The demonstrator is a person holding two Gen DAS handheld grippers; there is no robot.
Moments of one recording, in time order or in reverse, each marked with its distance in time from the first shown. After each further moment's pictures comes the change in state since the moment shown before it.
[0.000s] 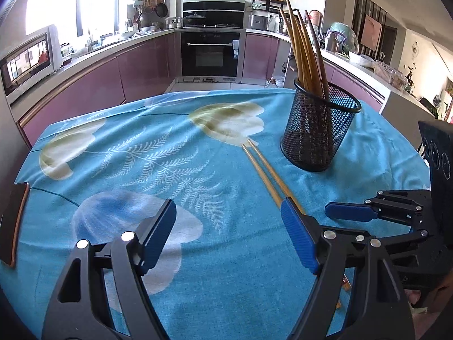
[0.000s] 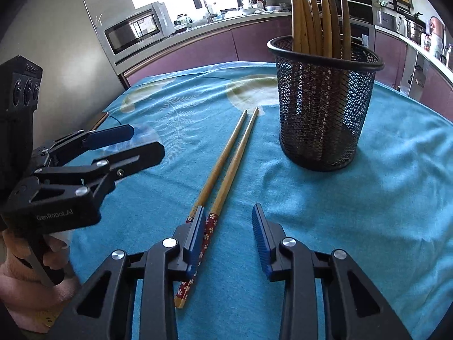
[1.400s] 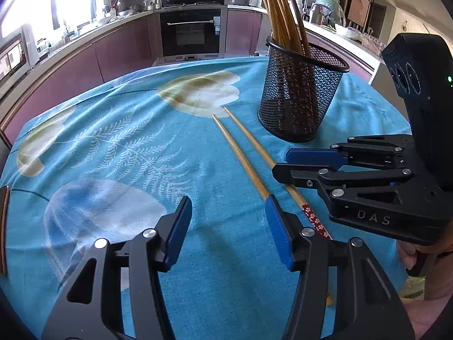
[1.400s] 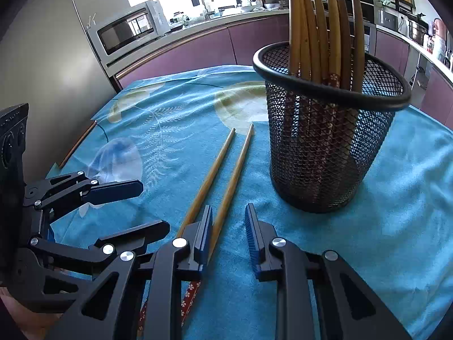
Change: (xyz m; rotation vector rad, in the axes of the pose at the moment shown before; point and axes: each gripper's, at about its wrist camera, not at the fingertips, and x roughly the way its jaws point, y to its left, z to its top) left arm 0.027 -0.020 -0.008 0.057 0.121 -0.072; right arm 0.023 -0.013 0.031 -0.008 0.017 -0.016
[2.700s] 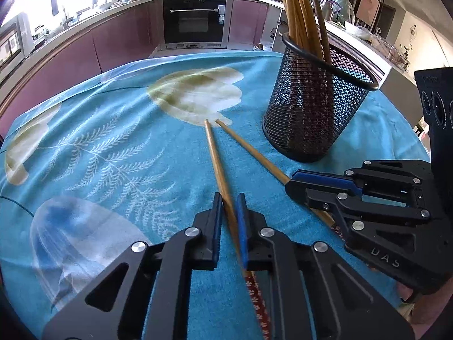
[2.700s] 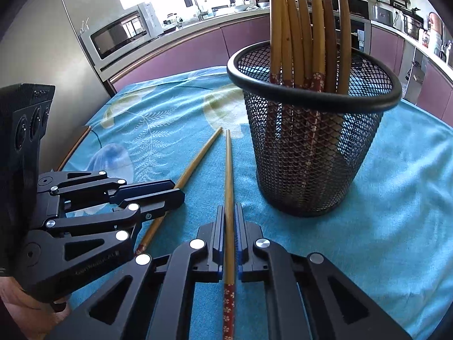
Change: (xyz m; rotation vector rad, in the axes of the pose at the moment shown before) left arm 0.030 0.003 0.030 -0.054 0.063 -0.007; right arm -0.001 -0.012 0.003 0.029 0.000 -0.001
